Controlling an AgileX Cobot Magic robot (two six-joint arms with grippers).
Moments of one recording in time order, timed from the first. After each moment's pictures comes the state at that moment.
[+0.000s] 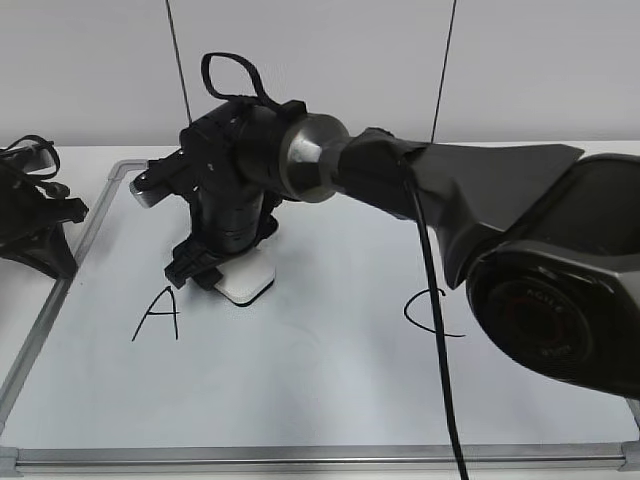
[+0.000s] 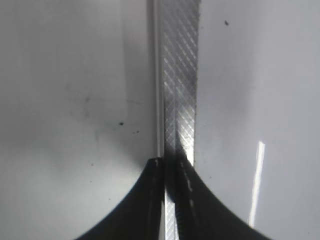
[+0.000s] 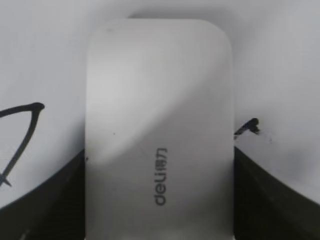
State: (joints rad) left arm 0.08 2.18 -1.49 -0.35 0.91 0.25; right arm 0.77 2.52 -2.21 -0.11 0.95 -0.08
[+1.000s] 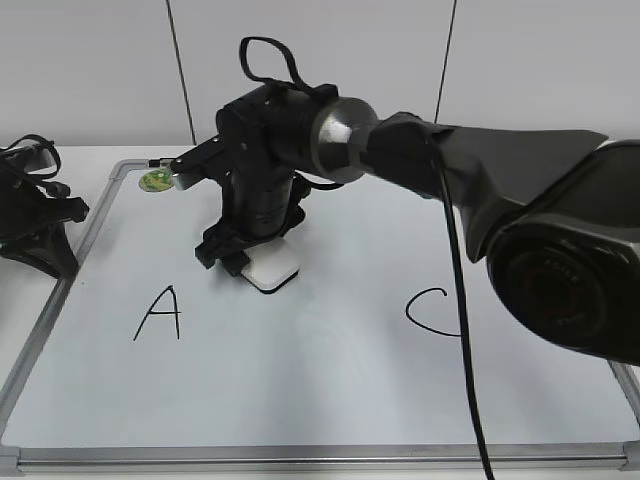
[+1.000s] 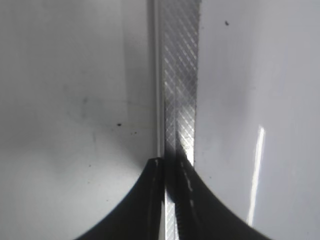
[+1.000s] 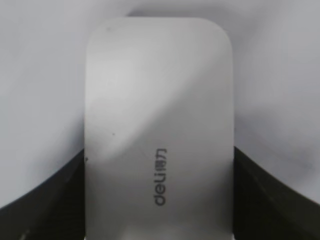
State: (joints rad) left arm 0.08 2.18 -1.49 -0.35 0.91 0.25; right arm 0.70 2.51 -2.21 -0.10 0.98 -0.07
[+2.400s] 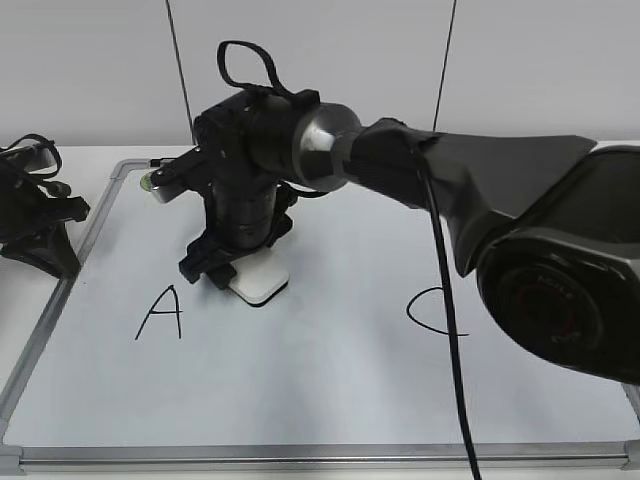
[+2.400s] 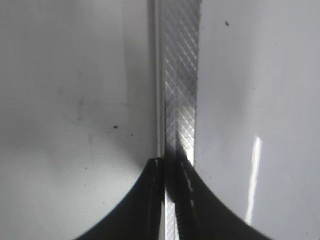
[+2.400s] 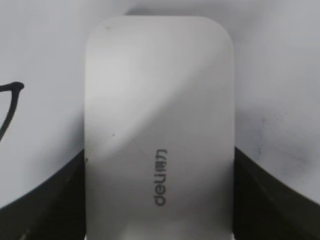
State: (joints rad) left arm 0.08 2.18 -1.49 -0.36 0.91 0.25; right arm 0.74 2.51 -2.21 -0.09 1.01 -0.07
